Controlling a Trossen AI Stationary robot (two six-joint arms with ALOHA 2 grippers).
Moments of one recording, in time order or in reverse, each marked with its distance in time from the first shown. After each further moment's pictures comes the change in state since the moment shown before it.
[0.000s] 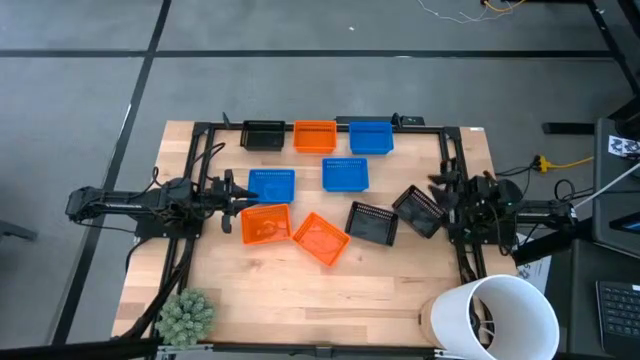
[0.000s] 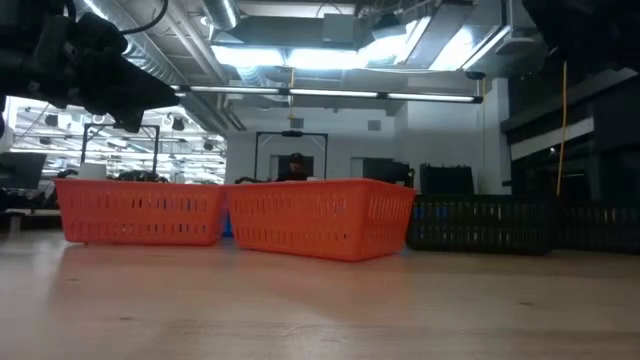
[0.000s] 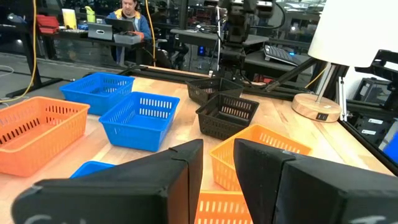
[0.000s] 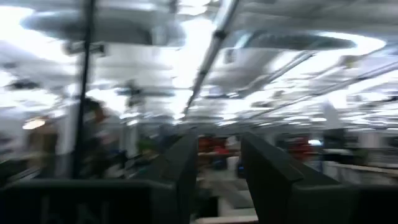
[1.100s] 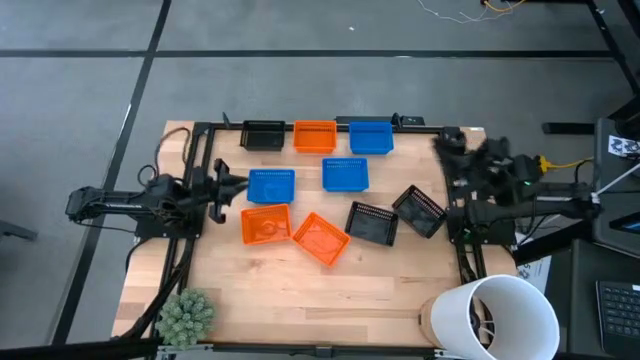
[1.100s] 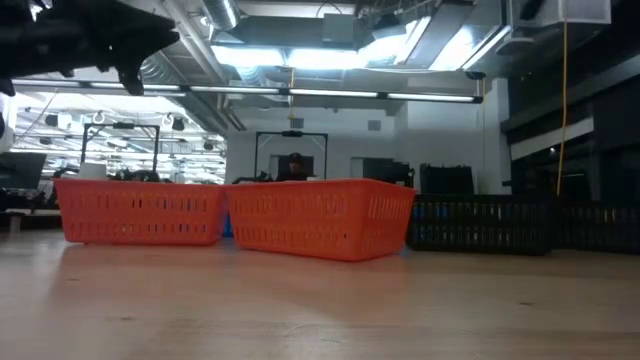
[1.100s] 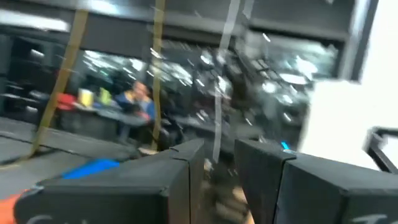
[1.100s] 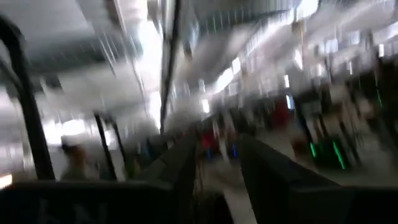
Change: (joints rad) left arm 0.001 0.000 0.000 0.393 -0.098 -0.032; right arm 0.001 0.492 0.527 -0.166 0.182 0.299
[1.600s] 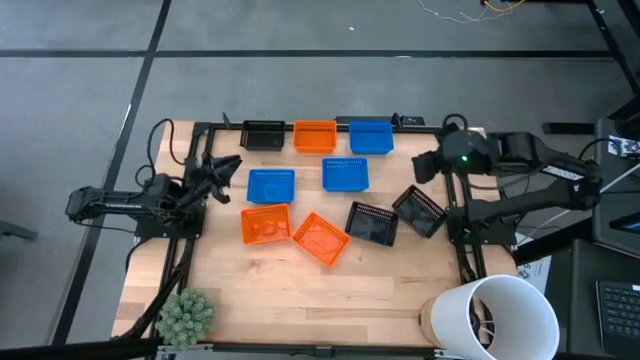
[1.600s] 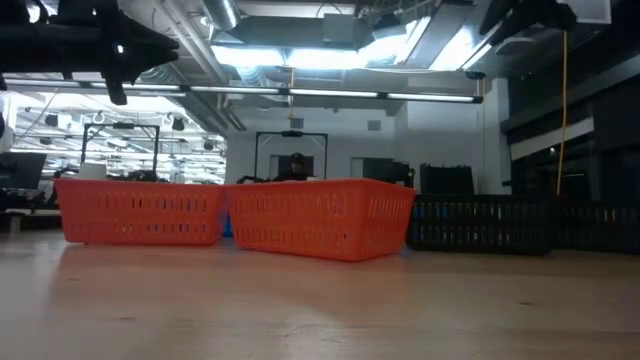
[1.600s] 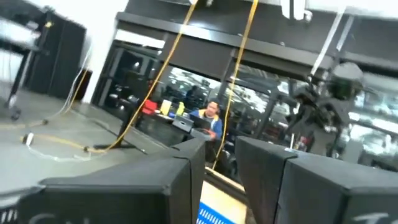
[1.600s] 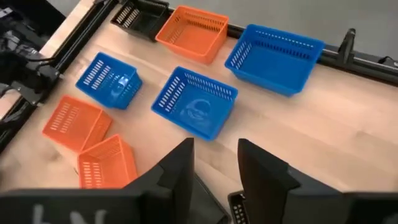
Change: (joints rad) left arm 0.000 0.000 0.011 0.043 -0.367 -0.031; right arm -0.111 0.514 0.800 -1.607 0.050 0.622
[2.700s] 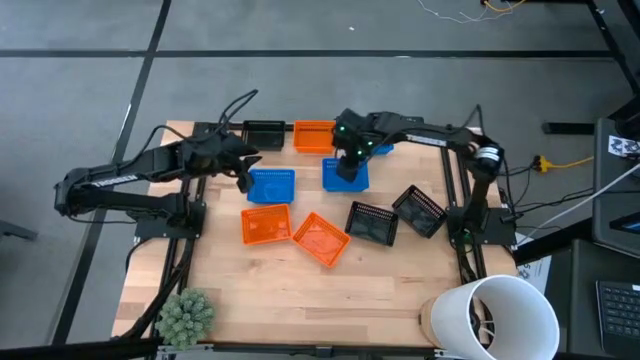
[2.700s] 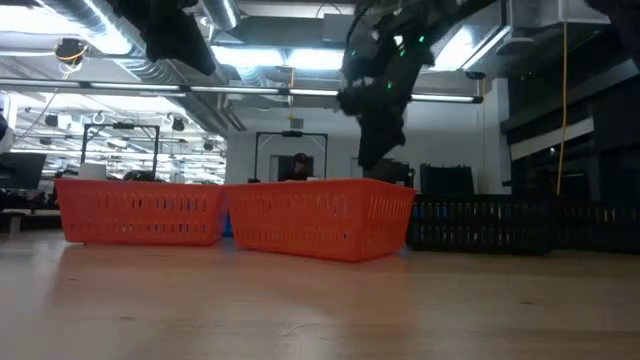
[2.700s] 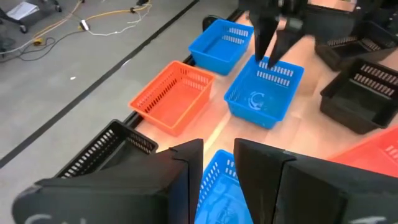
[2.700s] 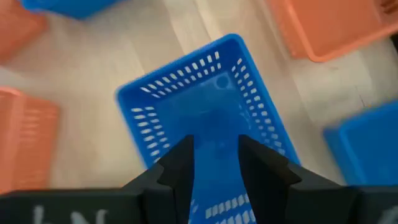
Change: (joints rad) left arm 0.217 0.641 0.830 -1.135 0.236 0.103; right arm -0.335 0.882 0.194 0.358 -0.491 -0.902
